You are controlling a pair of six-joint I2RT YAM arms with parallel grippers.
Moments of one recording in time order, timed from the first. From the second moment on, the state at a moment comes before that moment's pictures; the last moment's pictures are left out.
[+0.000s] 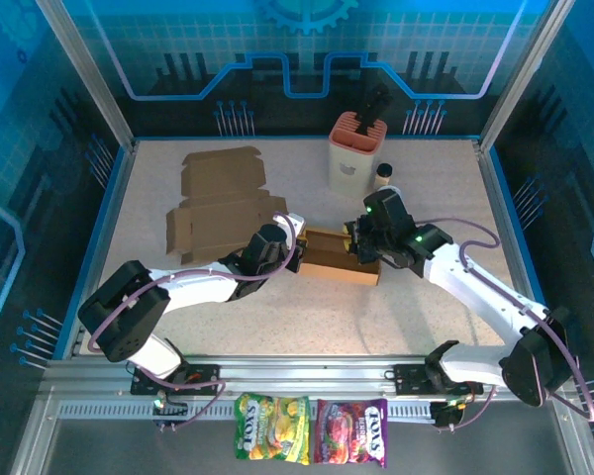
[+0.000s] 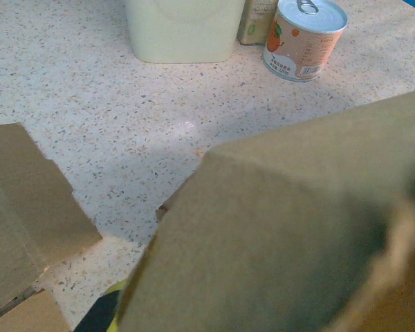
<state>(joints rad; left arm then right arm) -0.72 1.55 0.70 0.34 -0.12 -0.21 0.56 1.24 0.99 -0.56 -0.07 1.96</state>
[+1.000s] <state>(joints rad) -0.73 1.11 0.61 0.02 -0.07 -0.39 0.55 1.21 0.84 -0.46 -0.11 1.98</state>
